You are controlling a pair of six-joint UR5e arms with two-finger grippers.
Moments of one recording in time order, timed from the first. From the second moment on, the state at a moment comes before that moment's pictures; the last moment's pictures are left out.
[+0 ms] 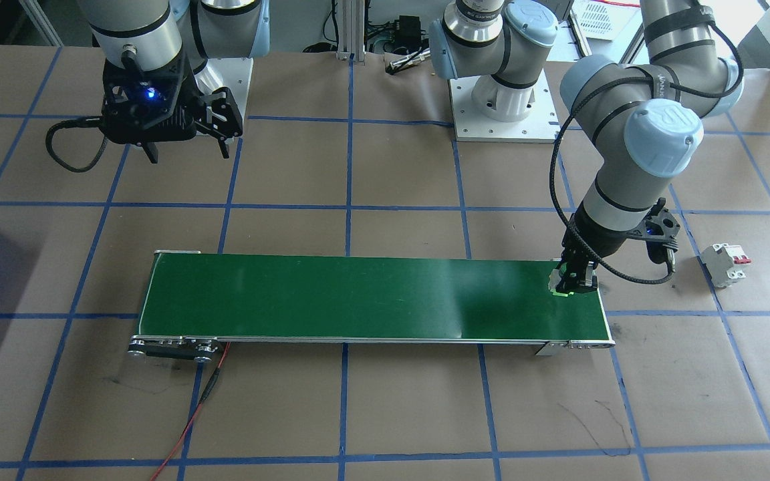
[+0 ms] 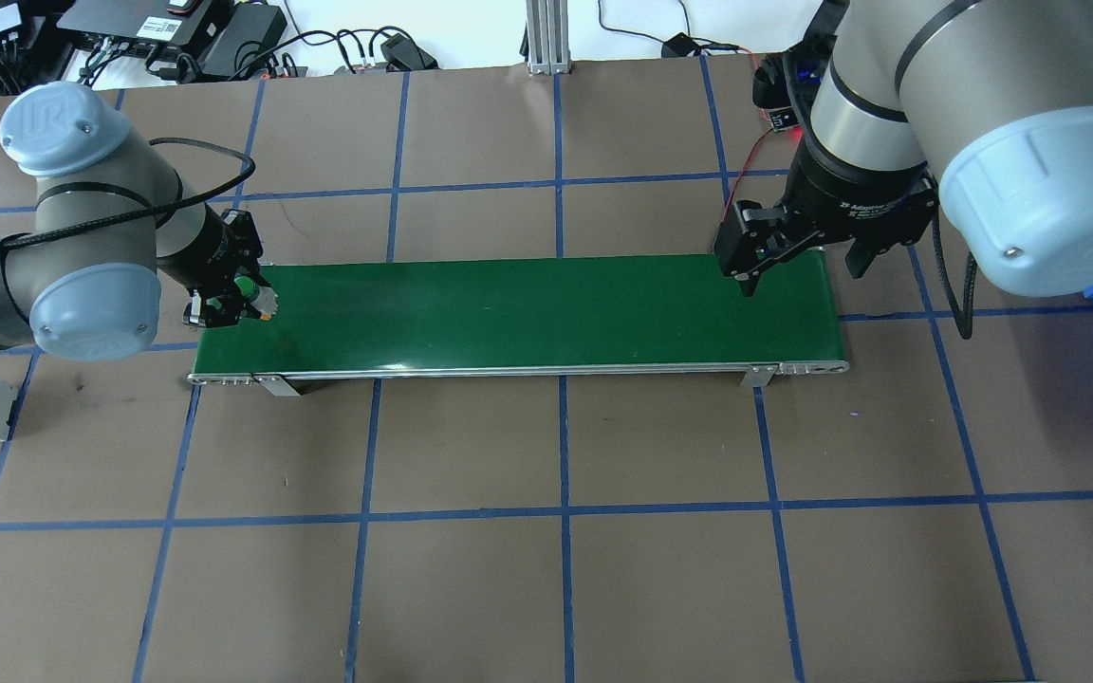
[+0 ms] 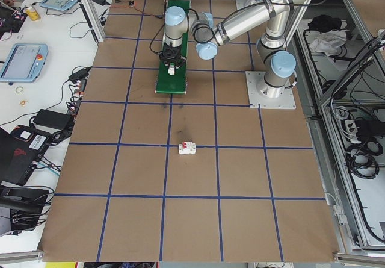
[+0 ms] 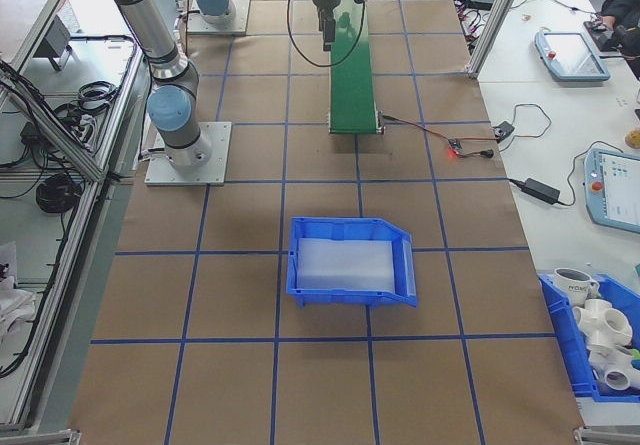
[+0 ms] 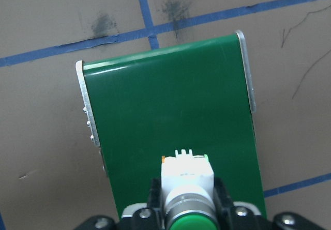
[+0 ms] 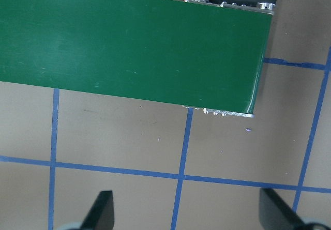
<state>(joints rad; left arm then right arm) -1.37 -1.72 -1.95 -0.94 1.57 -1.17 1.66 -1.64 1.68 -1.59 -1.60 -0.04</state>
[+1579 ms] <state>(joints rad) -1.36 -1.77 -1.95 -0.94 1.58 -1.16 1.66 -1.64 1.68 -1.59 -1.59 -0.03</state>
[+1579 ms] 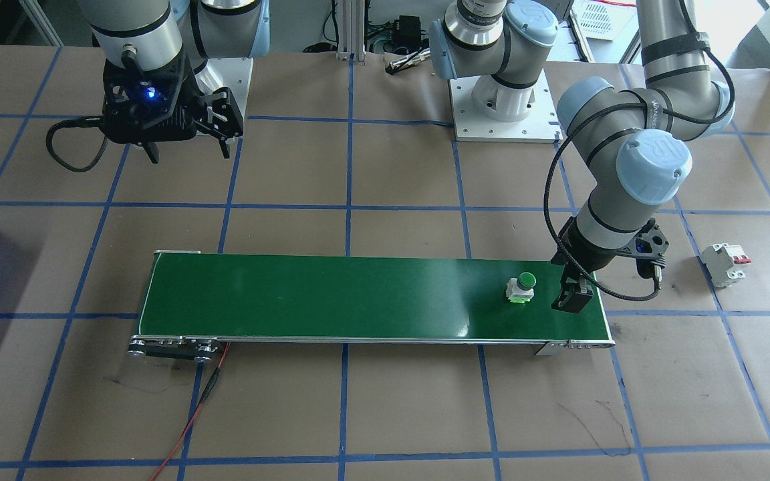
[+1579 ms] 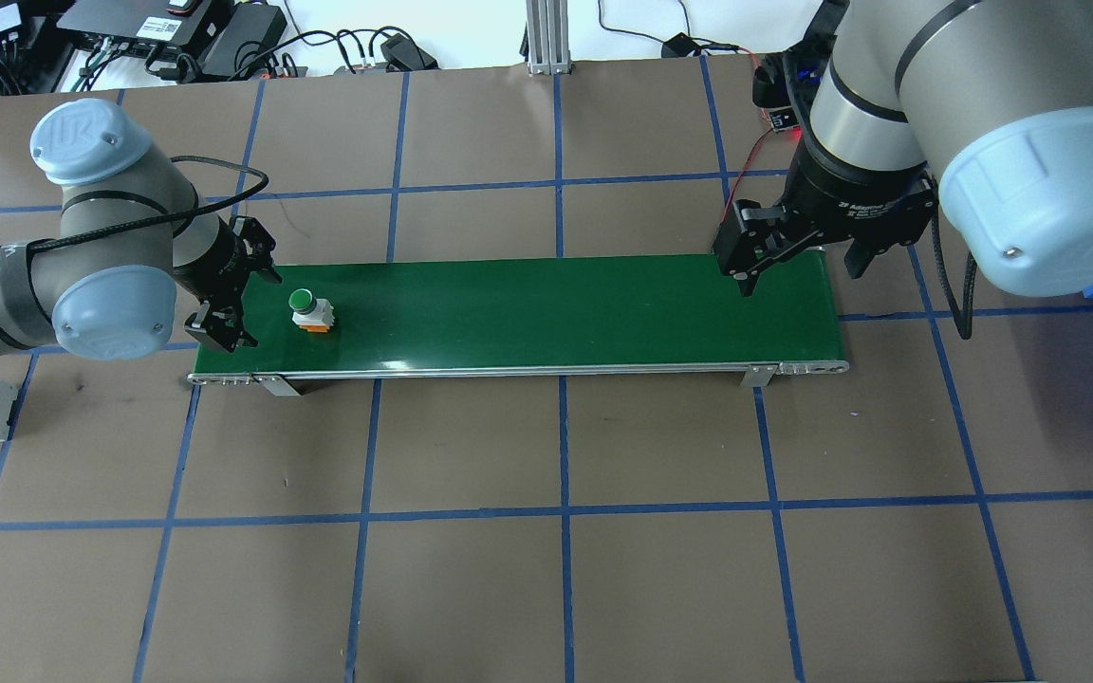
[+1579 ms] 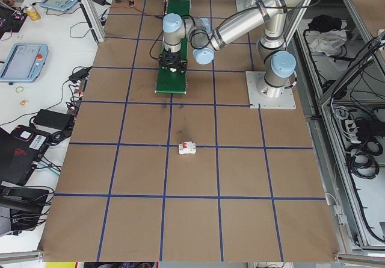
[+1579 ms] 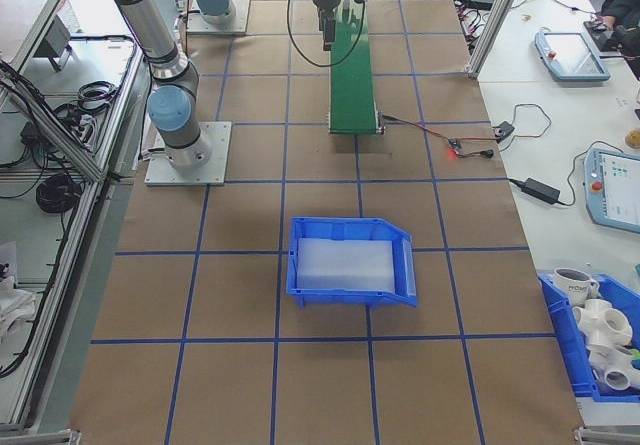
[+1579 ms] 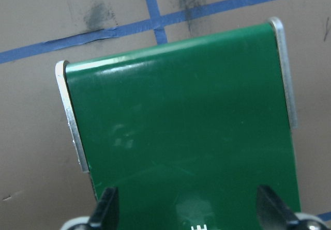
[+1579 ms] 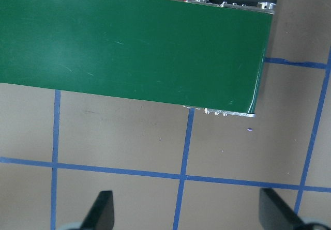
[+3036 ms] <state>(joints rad) -1.58 -1.60 -1.52 -1.50 1.59 -0.39 1.65 -1.39 1.77 -1.92 -1.57 -0.02</state>
